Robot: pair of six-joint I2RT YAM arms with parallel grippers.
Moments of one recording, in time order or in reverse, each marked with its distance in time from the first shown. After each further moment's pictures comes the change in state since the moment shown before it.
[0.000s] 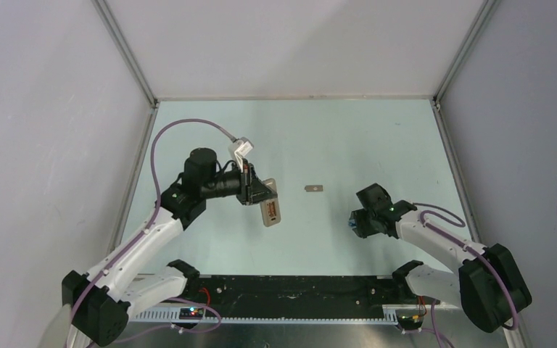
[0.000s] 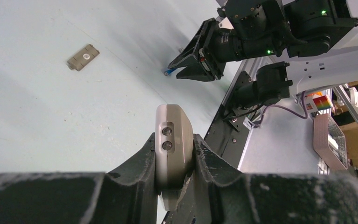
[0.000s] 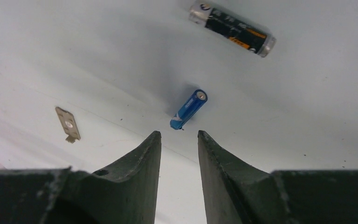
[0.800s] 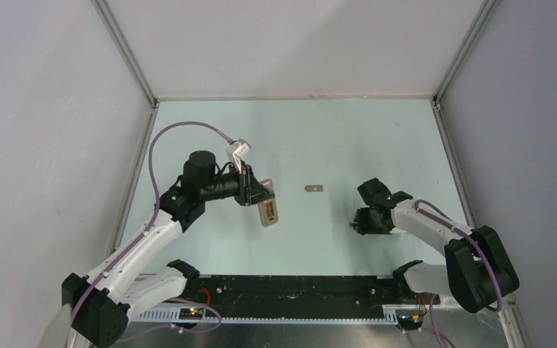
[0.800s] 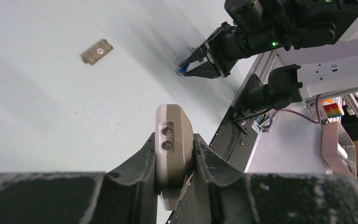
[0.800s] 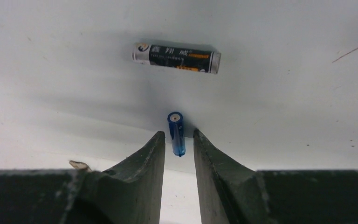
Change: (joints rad) left arm 0.009 -0.023 -0.038 -0.004 -0.040 0.000; right arm -0.073 0.140 0.050 -0.083 -0.051 0.250
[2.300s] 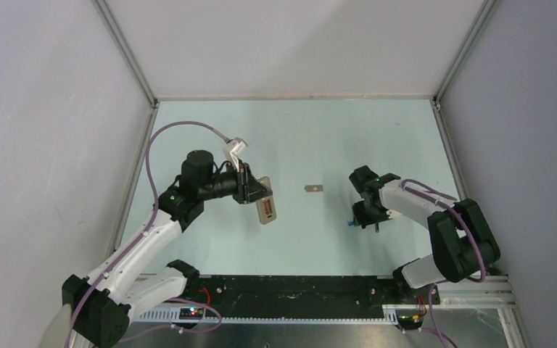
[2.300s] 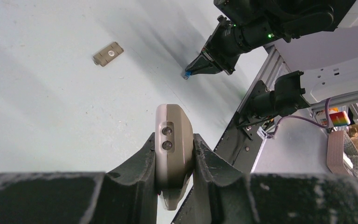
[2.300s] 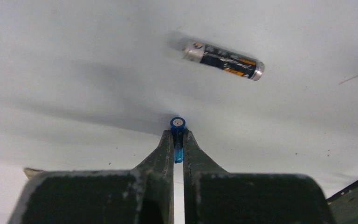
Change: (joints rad) left arm 0.026 -0.003 -0.002 -0.001 -0.024 -0.002; right arm -0.020 0.208 0.192 -0.134 0.023 -0.235
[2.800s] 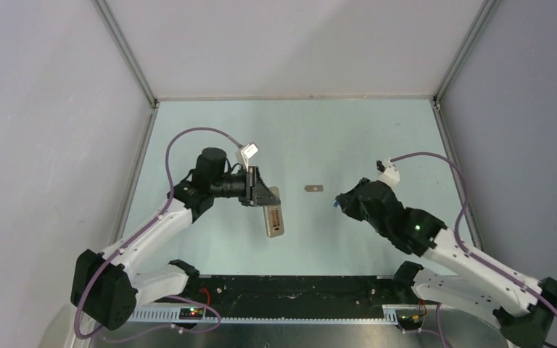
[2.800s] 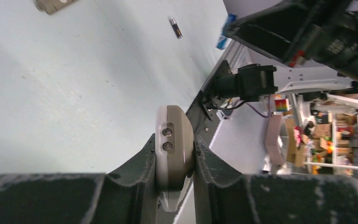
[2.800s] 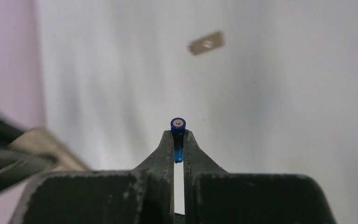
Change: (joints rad) left arm -0.009 0.135 0.000 0.003 0.142 -0.166; right arm 0.427 -0.584 0.011 0.183 0.307 -0.673
